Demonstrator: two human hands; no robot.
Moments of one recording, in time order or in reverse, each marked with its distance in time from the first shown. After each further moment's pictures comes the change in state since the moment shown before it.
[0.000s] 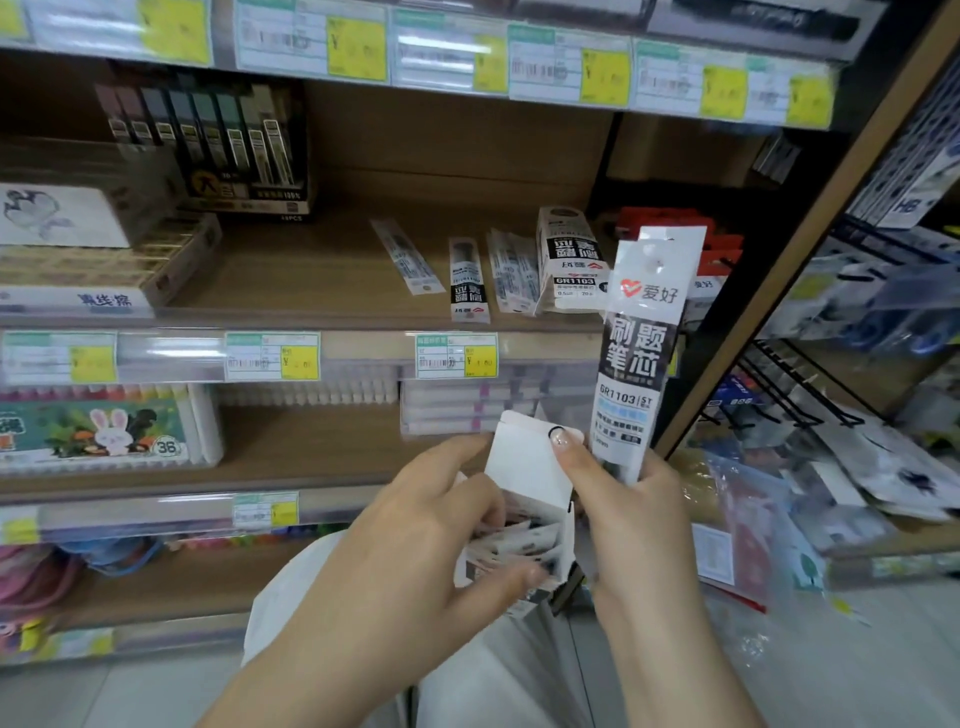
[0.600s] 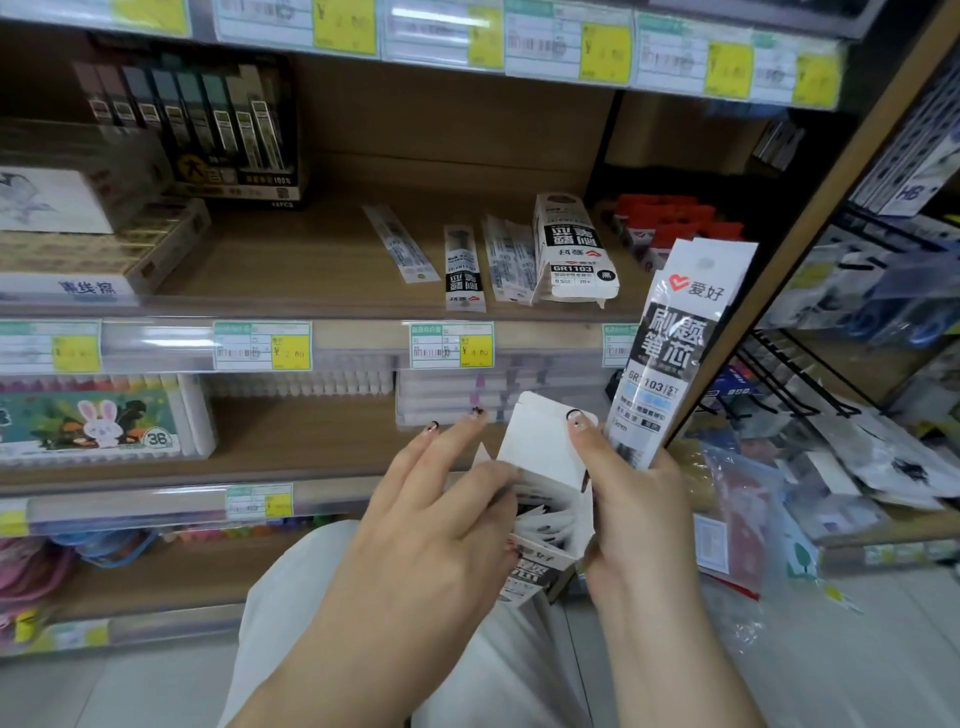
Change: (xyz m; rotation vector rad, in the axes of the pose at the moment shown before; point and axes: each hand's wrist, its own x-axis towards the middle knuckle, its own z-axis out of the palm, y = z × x) left_hand 0.000 0.003 0.020 0.409 0.270 0.235; right_hand 0.010 0.009 0.000 0.227 0.108 0.123
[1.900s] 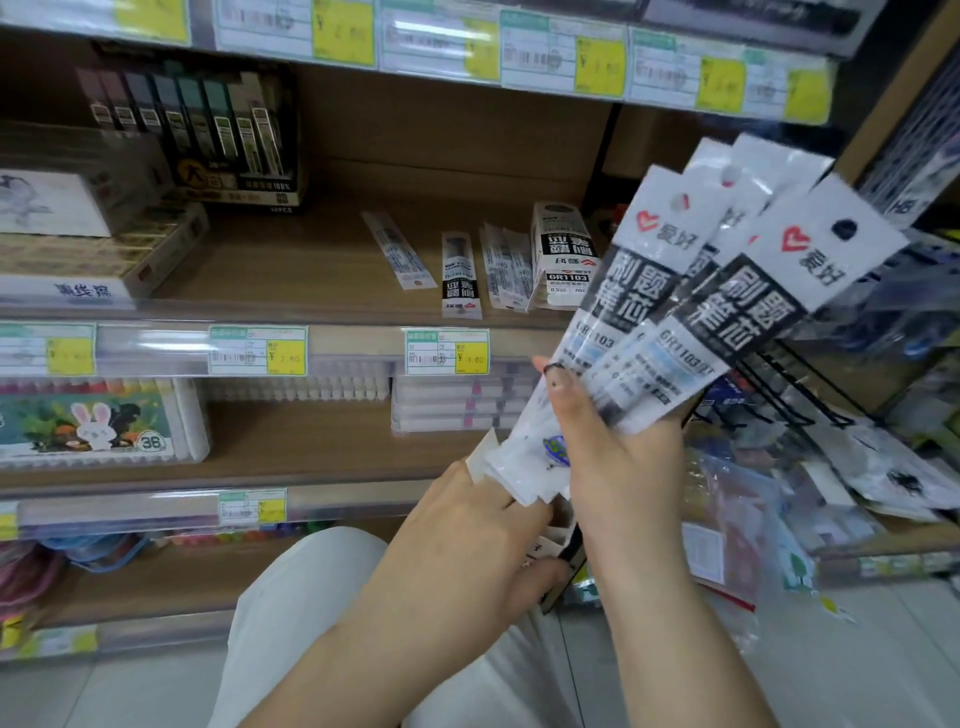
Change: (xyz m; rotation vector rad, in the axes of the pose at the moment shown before) left_hand 0.025 0.010 0.011 -0.208 -0.353 -0.076; right_hand 0.002 -0.025 0.019 -0.167 -0.210 -0.420
